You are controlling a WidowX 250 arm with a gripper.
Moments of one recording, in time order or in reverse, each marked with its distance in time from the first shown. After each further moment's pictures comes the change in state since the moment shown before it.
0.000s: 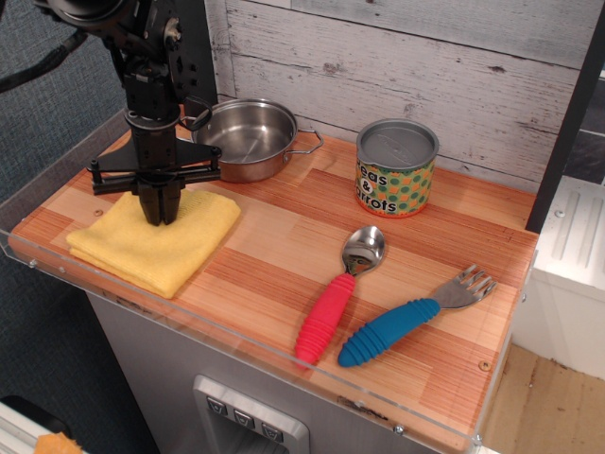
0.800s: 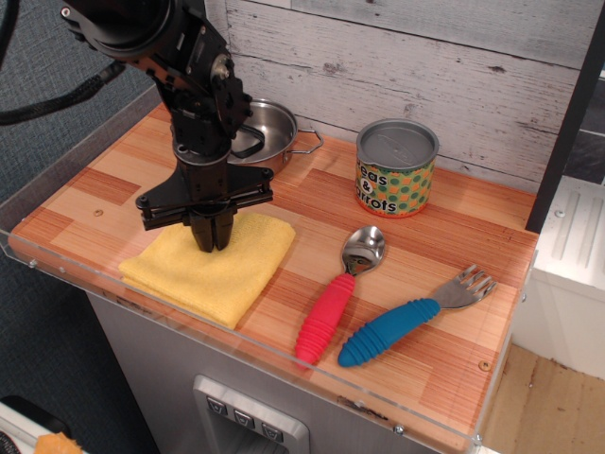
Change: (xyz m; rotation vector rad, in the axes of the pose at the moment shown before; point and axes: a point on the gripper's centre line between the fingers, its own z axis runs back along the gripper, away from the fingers) arm -0.043 -0.035 0.009 -0.085 -0.057 0.031
